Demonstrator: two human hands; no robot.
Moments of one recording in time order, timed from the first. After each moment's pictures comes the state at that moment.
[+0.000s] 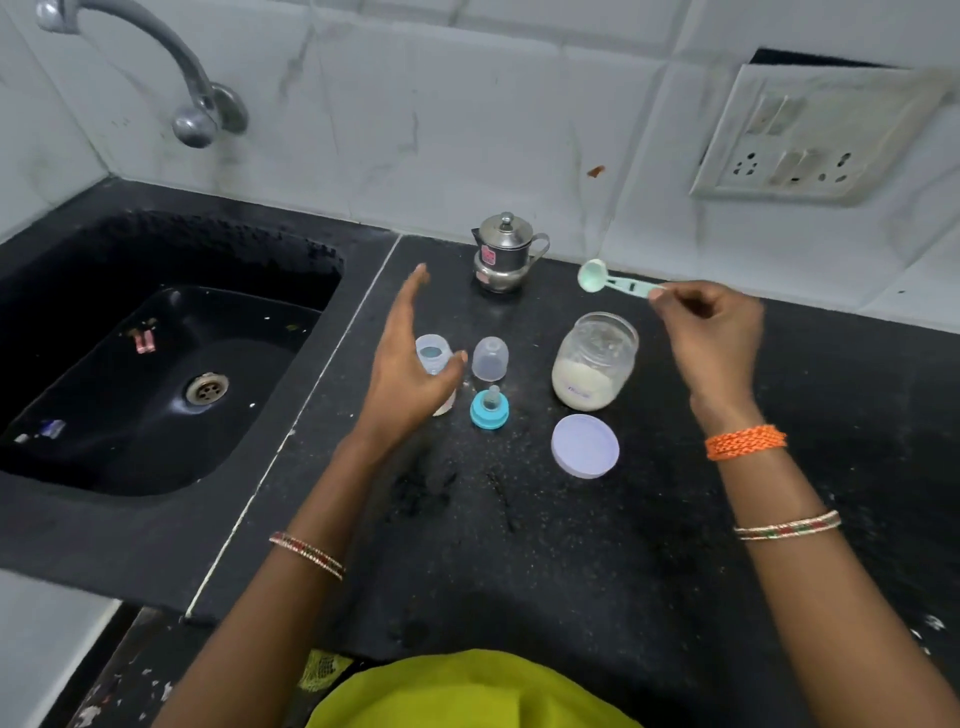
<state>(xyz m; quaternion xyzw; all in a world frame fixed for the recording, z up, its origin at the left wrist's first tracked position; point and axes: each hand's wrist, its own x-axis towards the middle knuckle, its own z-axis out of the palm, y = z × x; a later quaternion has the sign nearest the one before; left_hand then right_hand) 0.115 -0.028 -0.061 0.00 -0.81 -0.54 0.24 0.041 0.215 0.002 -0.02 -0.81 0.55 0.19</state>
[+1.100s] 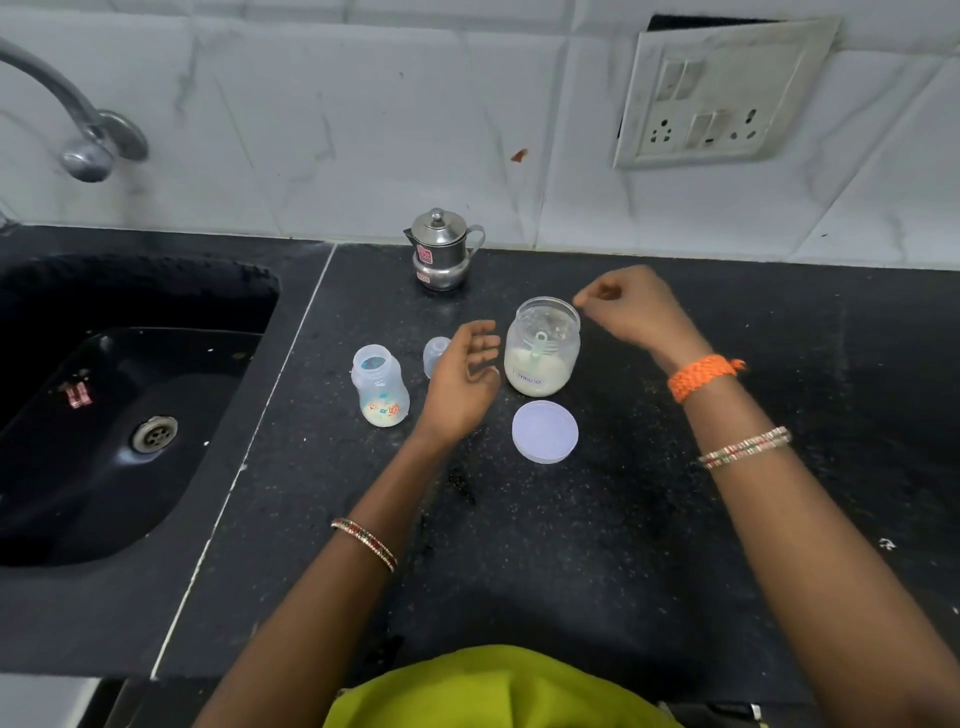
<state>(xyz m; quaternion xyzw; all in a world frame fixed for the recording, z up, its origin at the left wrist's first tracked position) 0.071 0.053 -0.092 0.01 -0.75 -0.66 0.05 0.008 0.237 -0.008 0.01 -0.93 0.36 -0.01</state>
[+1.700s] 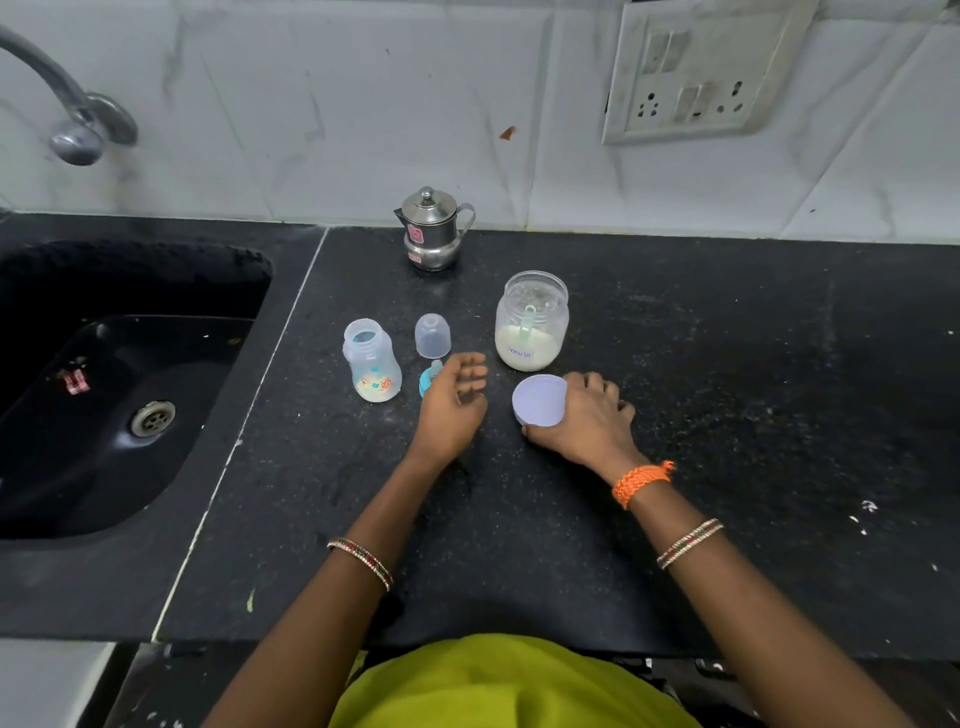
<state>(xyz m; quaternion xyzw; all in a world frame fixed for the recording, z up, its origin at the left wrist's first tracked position) 0.106 0.060 -0.125 0.04 -0.77 -0.64 0.02 0.099 0.226 -0.106 -0.01 -0.98 0.15 -0.10</state>
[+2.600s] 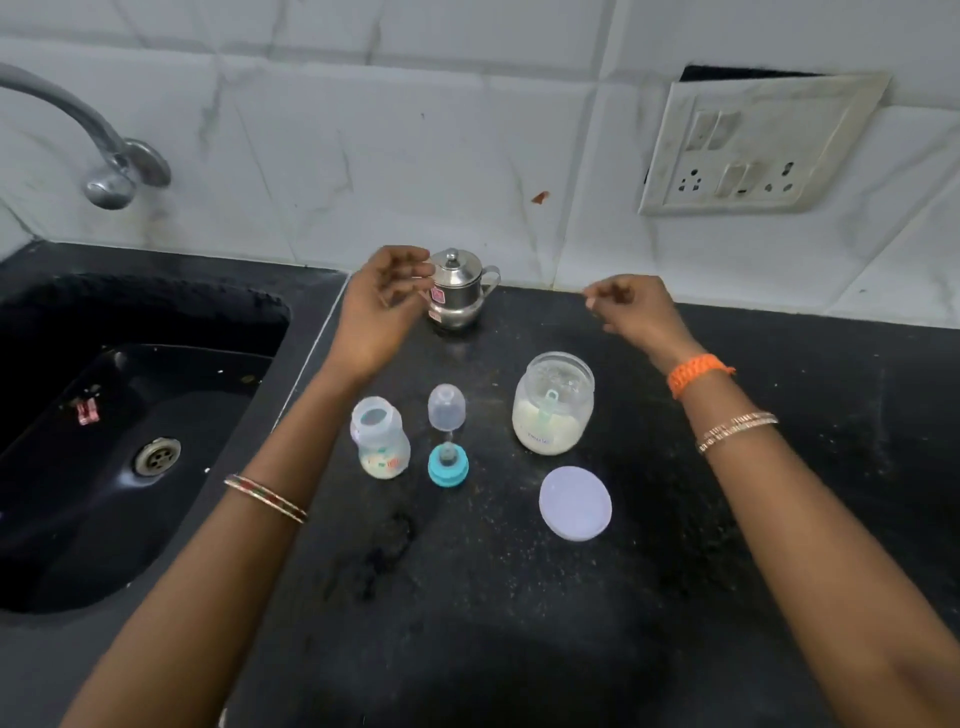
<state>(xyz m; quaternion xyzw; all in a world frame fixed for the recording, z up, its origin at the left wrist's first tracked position) -0.004 -0.032 -0.010 -0.02 -0.75 -0.64 0.18 -0.090 0.236 -0.021 0.04 -0.87 0.48 -0.01</state>
